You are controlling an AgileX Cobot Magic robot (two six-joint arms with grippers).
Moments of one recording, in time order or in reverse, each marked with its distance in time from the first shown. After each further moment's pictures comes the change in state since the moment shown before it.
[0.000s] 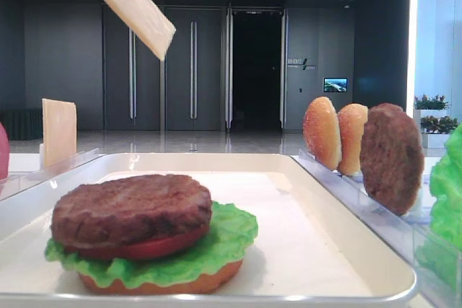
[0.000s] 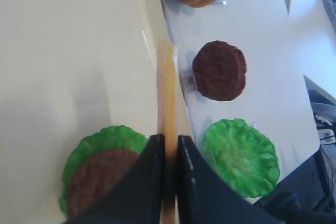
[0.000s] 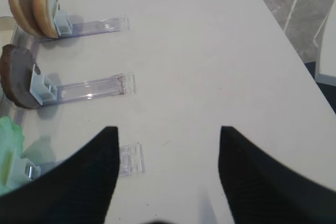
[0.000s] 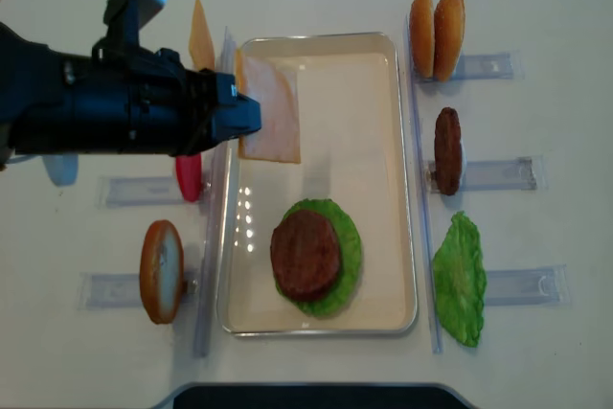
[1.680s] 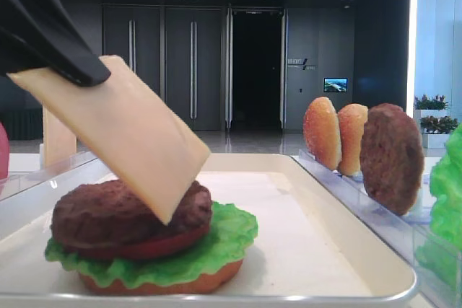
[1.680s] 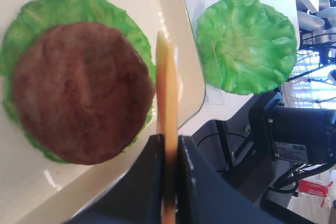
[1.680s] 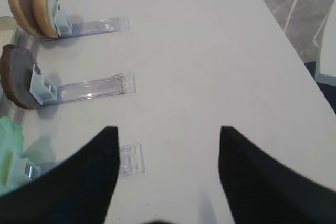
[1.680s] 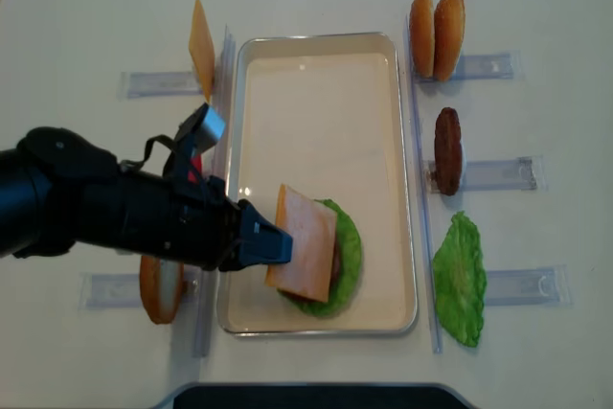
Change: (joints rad) left arm 0.000 0.172 0.249 -0.372 0.176 0.510; right arm 0.000 0.000 0.000 0.000 0.000 0.000
